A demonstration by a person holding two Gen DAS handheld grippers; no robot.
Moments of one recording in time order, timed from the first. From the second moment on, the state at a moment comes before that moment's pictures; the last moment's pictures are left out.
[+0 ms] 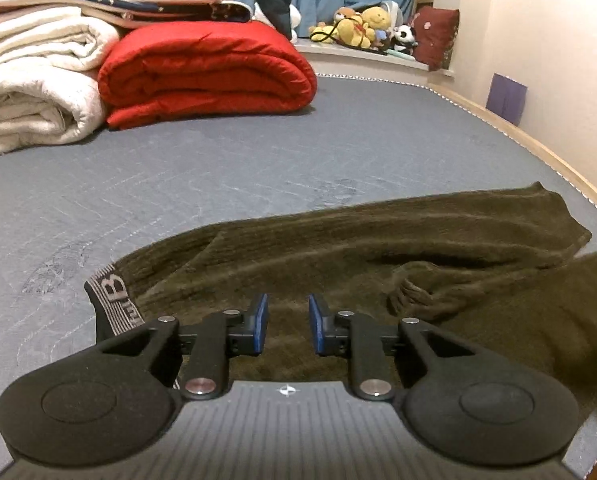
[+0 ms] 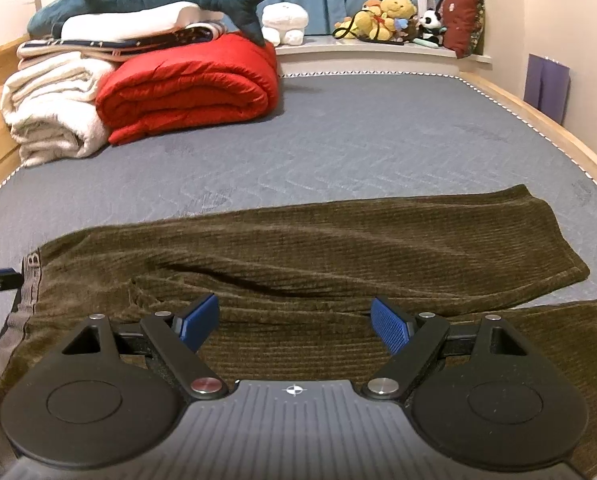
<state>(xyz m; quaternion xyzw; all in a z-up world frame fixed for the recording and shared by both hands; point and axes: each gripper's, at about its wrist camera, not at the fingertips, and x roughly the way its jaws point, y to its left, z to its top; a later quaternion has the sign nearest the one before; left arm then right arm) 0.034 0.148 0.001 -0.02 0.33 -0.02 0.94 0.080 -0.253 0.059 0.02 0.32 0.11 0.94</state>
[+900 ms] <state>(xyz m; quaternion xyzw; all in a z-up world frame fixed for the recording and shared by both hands) 0.211 0.218 -0.075 -0.02 0.34 0.02 0.94 0.096 -0.303 0.067 0.15 0.30 0.06 0.94</state>
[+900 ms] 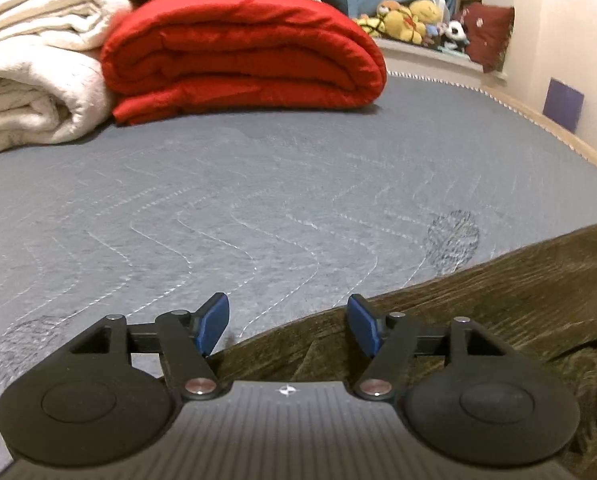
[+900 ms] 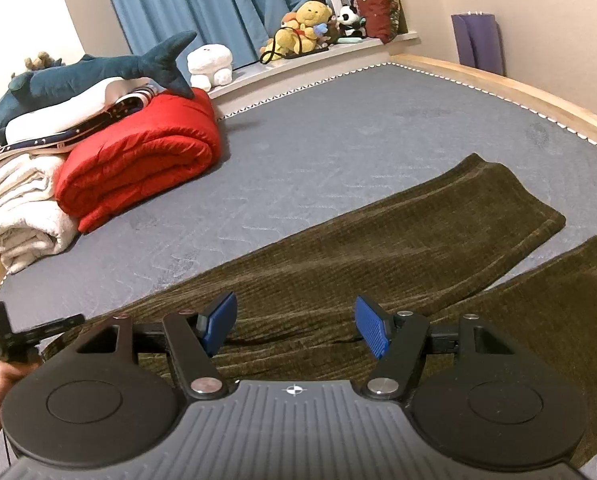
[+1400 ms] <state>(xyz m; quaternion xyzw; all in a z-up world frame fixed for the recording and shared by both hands) 0.202 0.189 -0.089 0.10 0.34 -0.06 0.93 0.105 -0.299 0.066 0.14 0.30 0.05 0.94</state>
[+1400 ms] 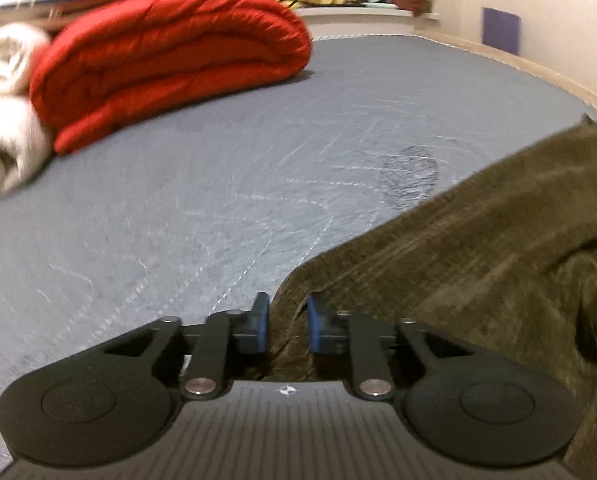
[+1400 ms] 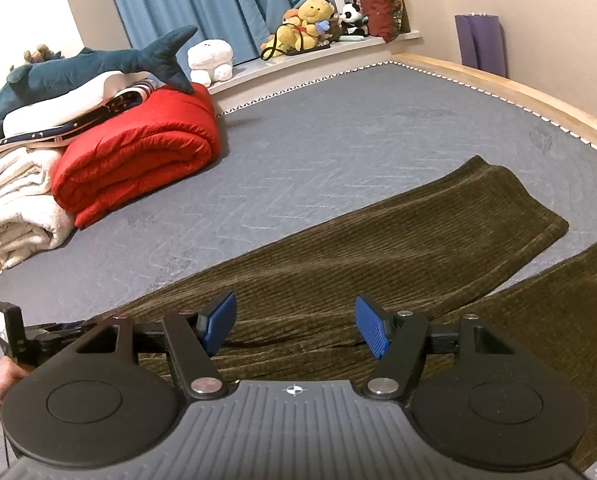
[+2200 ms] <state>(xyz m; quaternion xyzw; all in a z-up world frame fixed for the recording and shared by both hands) -0.080 0.080 -0.043 0.23 0.34 -0.16 0.90 0.117 -0.347 0.039 0.18 0.34 -0.02 0.92</state>
